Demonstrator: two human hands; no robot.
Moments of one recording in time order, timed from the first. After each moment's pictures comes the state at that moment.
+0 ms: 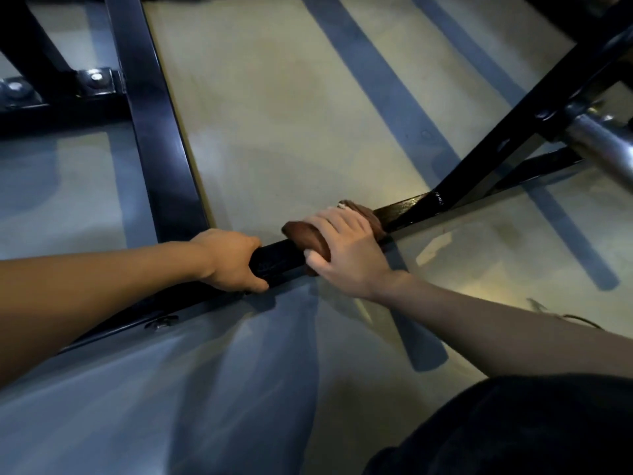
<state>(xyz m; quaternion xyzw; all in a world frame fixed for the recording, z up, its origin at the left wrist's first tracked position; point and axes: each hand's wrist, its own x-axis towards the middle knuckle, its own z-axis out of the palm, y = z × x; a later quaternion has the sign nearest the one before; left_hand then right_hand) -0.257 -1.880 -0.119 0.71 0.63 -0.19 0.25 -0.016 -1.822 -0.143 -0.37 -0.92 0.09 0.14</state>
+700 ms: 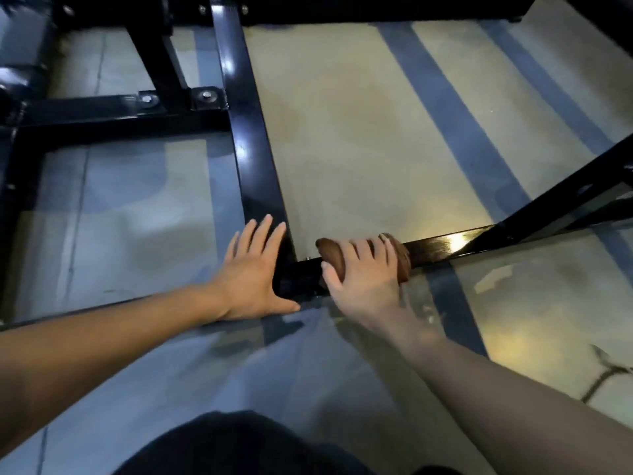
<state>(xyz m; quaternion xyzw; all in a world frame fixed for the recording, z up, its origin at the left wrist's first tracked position) -0.313 -1.972 -0.109 0.62 0.75 -0.02 0.23 -0.103 -1.889 -0.139 -0.50 -0.86 0.05 0.07</state>
